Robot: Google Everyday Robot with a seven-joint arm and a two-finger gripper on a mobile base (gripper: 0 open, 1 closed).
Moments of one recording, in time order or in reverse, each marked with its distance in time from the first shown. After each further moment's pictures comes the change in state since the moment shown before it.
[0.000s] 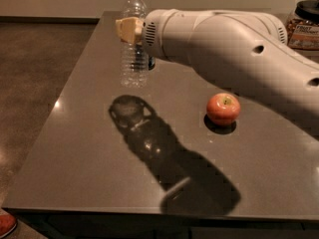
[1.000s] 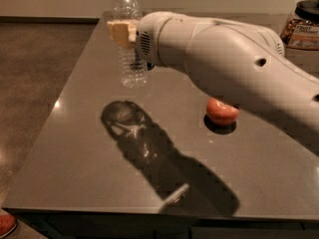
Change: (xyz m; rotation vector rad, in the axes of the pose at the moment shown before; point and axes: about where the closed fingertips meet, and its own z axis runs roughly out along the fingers) arm 0.002 -0.021 -0.007 0.044 0.065 -0.203
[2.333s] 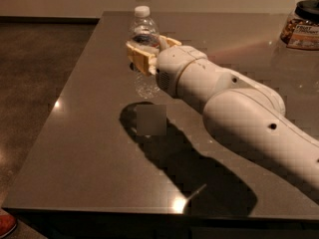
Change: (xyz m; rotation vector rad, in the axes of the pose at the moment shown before) arm -0.034 0.025 -0.022 -0.018 0.176 -0.110
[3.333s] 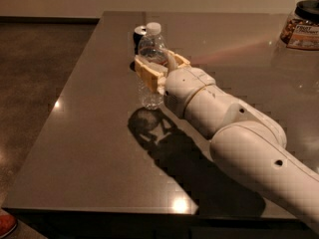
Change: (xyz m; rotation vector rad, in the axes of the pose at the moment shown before) arm -0.023 0.002 -0.027 -0.012 0.083 0.023
